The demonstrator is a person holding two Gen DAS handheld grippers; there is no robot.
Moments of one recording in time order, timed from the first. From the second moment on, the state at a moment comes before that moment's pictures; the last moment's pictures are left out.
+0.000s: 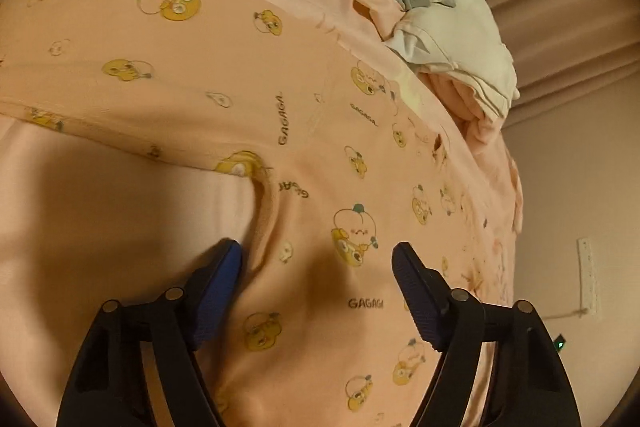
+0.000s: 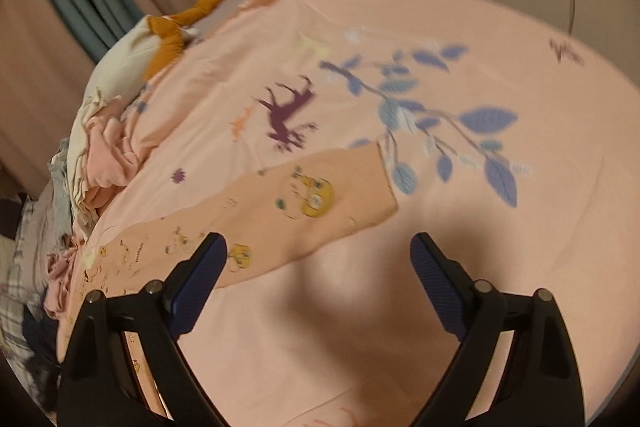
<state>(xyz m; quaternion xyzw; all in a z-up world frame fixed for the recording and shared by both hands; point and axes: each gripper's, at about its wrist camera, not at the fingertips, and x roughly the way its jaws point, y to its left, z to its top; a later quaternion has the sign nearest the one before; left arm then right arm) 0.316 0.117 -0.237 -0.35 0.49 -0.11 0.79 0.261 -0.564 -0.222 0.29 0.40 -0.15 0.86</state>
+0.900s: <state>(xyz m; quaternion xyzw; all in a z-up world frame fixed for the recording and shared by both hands) 0.329 0.126 -0.250 -0.36 0.49 -0.09 0.79 0.271 -0.621 -0.284 0.49 0.34 -0.13 0.79</state>
